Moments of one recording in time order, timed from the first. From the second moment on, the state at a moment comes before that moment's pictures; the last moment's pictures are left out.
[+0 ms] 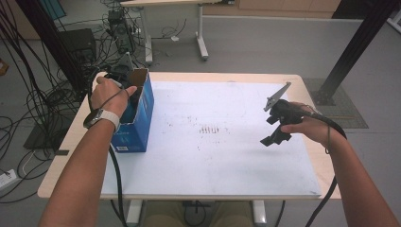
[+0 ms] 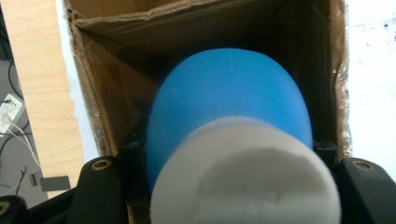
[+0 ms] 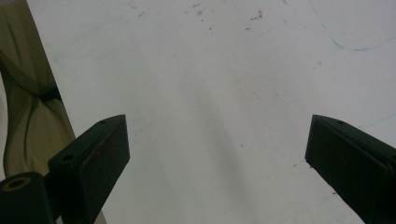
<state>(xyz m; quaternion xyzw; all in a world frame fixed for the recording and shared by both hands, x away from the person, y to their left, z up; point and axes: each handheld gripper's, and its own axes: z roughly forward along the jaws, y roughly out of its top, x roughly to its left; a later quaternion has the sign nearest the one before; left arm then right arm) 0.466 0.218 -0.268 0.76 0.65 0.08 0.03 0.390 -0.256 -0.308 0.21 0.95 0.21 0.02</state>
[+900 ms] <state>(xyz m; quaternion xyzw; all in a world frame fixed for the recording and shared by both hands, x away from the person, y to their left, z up) 0.466 0.222 -0.281 0.76 0.65 0.07 0.03 0.390 -0.256 -0.310 0.21 0.95 0.21 0.01</state>
